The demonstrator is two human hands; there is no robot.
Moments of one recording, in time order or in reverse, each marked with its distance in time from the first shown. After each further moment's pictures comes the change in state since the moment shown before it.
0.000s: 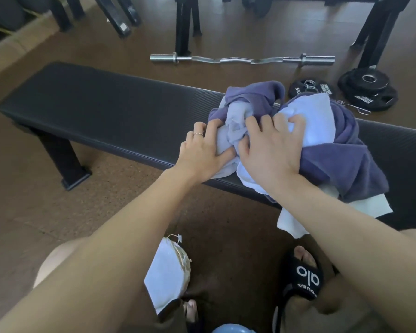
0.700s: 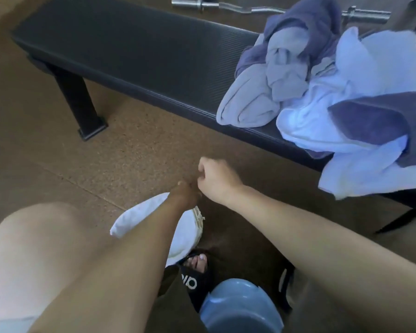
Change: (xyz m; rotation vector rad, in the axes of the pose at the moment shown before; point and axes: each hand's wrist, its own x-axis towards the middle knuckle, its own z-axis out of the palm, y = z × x) left_hand -0.143 -0.126 0.083 -0.022 -0.657 -0.821; right_hand -0.103 -0.139 0.015 0.712 -0.945 -0.076
